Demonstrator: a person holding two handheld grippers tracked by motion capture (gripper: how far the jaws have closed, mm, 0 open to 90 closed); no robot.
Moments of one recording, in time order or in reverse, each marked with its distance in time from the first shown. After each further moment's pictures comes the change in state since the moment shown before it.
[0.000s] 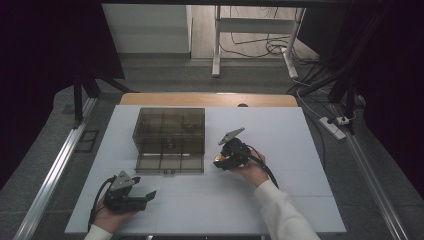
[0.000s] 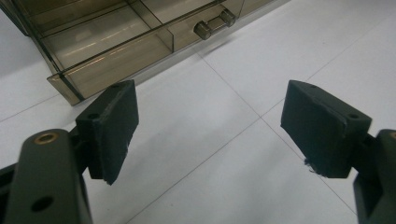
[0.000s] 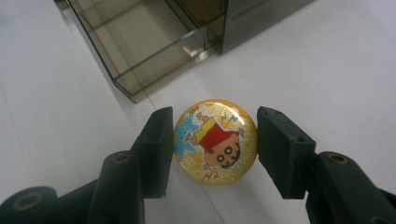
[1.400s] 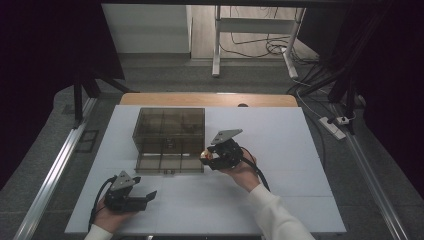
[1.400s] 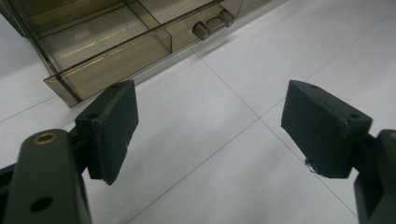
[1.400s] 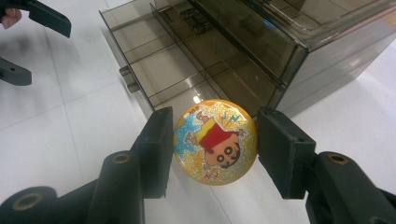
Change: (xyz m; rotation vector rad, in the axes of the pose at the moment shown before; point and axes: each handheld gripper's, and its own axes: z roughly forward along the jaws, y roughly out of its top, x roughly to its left) left arm -0.001 0.001 0.001 0.001 -0.004 0.002; right arm 0.033 0.023 -0.014 -0.221 0.031 -0.039
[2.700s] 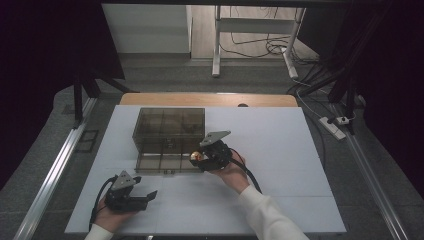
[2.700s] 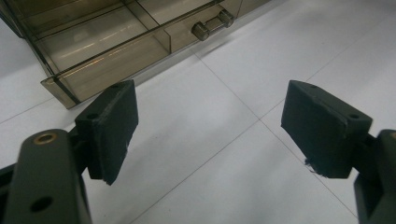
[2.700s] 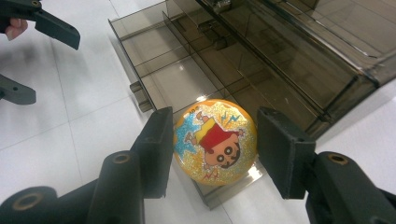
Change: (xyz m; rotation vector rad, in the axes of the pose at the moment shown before) left arm 0.000 0.001 0.002 0.000 -0.001 0.003; right arm 0.014 0.010 0.026 -0.013 0.019 -0.007
